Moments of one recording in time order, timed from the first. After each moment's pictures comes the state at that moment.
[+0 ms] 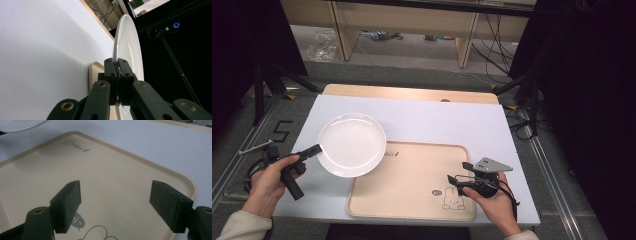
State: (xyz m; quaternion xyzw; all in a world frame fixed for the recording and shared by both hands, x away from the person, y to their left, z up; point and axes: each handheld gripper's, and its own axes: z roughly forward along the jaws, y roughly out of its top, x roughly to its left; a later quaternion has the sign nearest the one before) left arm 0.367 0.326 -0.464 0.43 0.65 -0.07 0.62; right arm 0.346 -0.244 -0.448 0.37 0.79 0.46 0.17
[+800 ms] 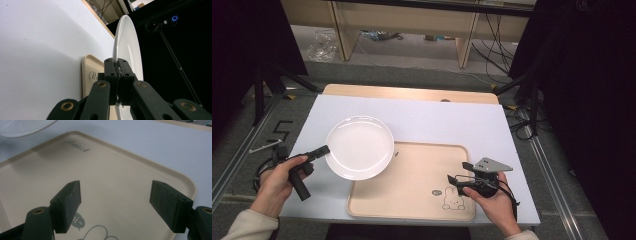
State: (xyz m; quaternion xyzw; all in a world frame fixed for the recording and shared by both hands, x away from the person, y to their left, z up) left arm 0.369 0.307 -0.465 0.44 0.64 -0.08 0.62; right arm 0.346 -0.244 -0.448 0.36 0.79 0.46 0.17
